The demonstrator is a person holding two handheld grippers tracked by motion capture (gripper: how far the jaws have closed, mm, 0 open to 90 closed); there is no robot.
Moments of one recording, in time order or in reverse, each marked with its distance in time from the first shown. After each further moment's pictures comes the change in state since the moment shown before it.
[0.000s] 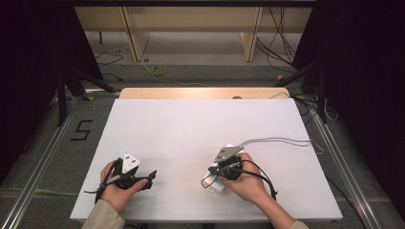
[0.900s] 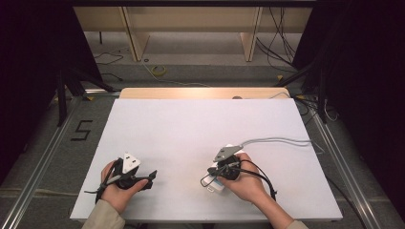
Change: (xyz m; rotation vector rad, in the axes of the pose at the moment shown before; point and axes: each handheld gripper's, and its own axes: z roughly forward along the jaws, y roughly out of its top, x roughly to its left) left arm -0.001 0.000 0.000 0.003 0.001 0.003; right arm -0.001 -0.001 0.004 0.012 0.021 0.042
